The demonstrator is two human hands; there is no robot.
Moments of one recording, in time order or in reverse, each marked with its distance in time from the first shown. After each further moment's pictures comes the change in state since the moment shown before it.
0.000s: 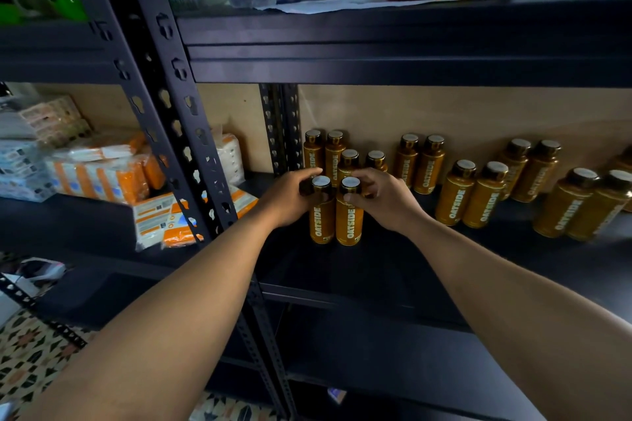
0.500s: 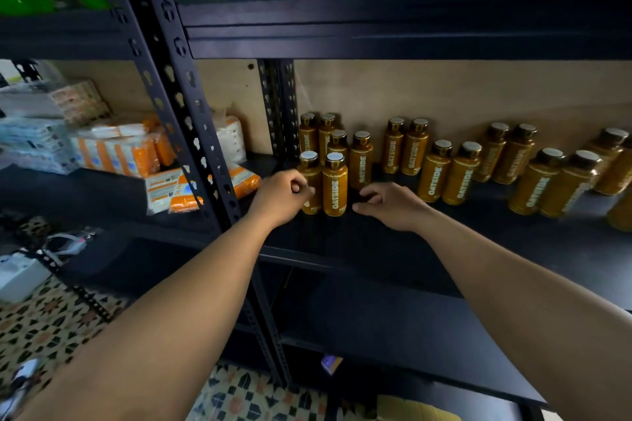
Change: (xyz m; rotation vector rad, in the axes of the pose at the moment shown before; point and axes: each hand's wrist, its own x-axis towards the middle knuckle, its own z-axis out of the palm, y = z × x) left_hand -0.069 0.036 0.035 0.159 0.166 -0.219; right_hand -0.071 0.014 -0.036 -0.075 -0.356 0.210
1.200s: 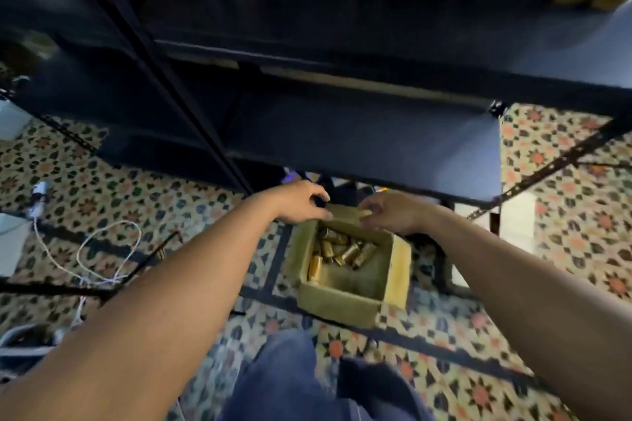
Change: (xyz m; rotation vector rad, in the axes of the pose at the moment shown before) left_hand -0.291 0.103 0.252 0.060 -0.929 -0.202; right_hand -0.276 0.267 0.112 -0.127 -0.572 0.122
